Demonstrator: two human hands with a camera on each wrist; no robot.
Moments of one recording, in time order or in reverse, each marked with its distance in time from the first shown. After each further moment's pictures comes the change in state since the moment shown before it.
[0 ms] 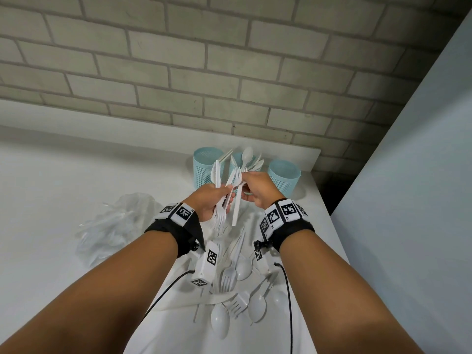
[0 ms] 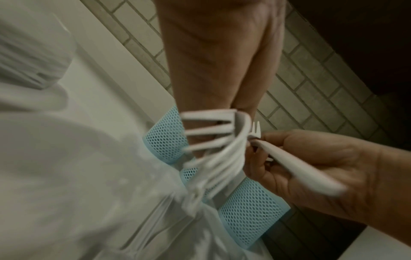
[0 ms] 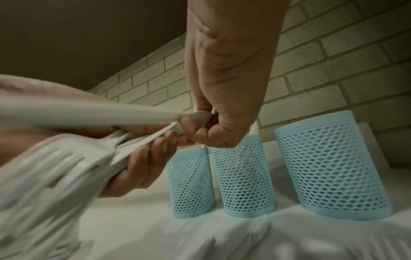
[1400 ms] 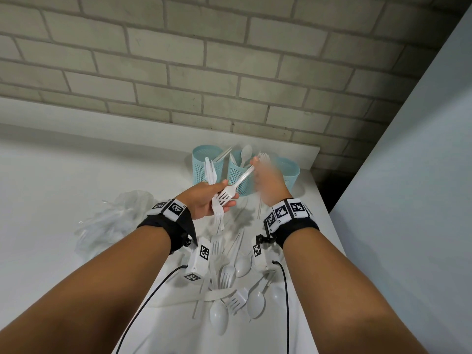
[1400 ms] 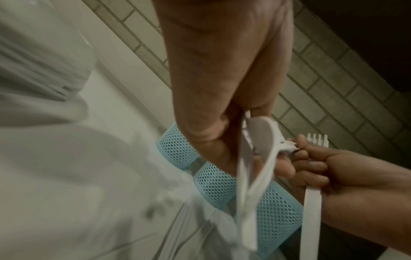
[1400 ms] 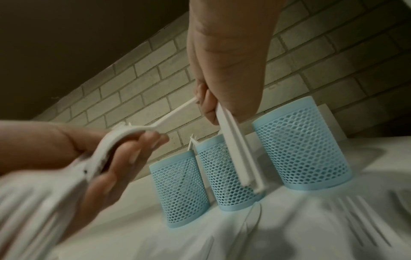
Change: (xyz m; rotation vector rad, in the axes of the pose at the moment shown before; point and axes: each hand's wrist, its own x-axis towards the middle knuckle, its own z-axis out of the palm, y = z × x) left_hand -0.007 0.003 -0.008 0.022 -0.096 -0.070; right_hand 0.002 0.003 -0.023 0.237 0.114 -0.180
